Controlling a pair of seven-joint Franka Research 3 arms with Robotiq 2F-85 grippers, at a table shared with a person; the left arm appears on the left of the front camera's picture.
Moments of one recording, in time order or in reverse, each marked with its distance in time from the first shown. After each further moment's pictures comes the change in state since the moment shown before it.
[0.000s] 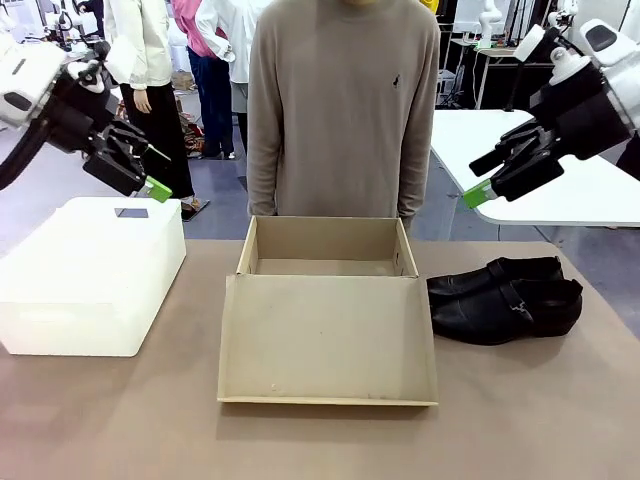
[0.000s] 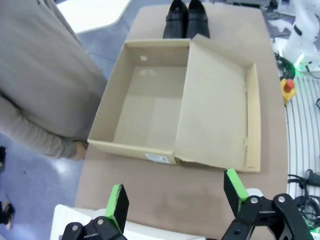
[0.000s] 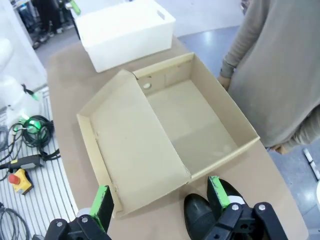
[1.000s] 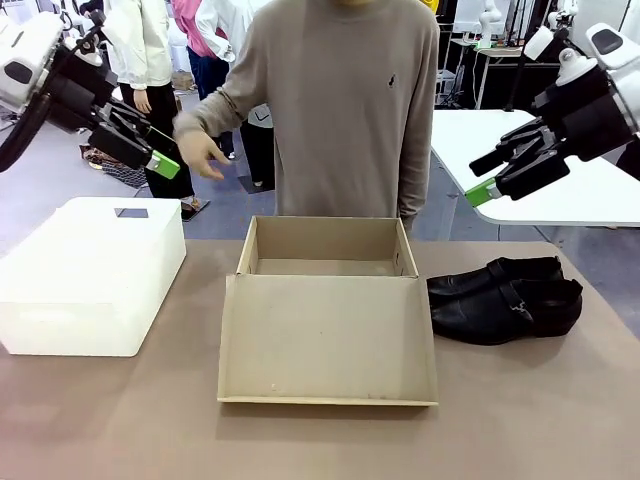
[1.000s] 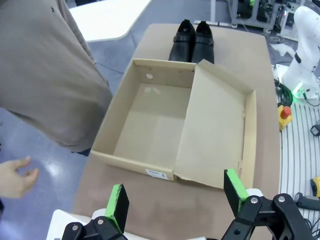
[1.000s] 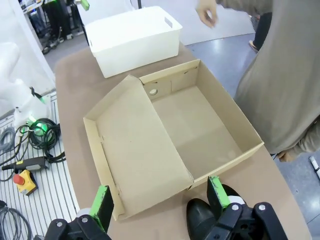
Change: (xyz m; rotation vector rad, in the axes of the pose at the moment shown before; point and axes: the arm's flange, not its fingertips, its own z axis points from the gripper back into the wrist) left arm 0.018 0.006 0.010 0.004 -0.063 0.095; right arm -0.007 -0.008 0.000 0.035 -0.031 -0.001
